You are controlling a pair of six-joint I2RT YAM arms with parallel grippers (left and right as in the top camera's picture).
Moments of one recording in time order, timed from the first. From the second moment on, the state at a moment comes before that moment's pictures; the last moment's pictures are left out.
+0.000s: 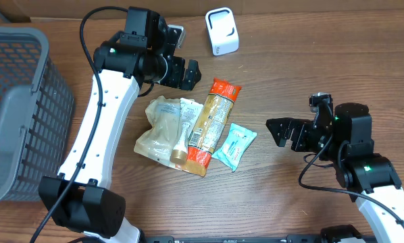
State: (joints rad) left arm -0.21 1.76 1.76 -1.07 0.25 0.01; right arm 0.14 1.00 0.74 -0.48 -0.48 0.39
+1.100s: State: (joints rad) left arm -0.04 1.75 1.92 -1.16 0.04 0.01; right arm 0.18 1.58 0.74 -0.35 -0.65 0.57
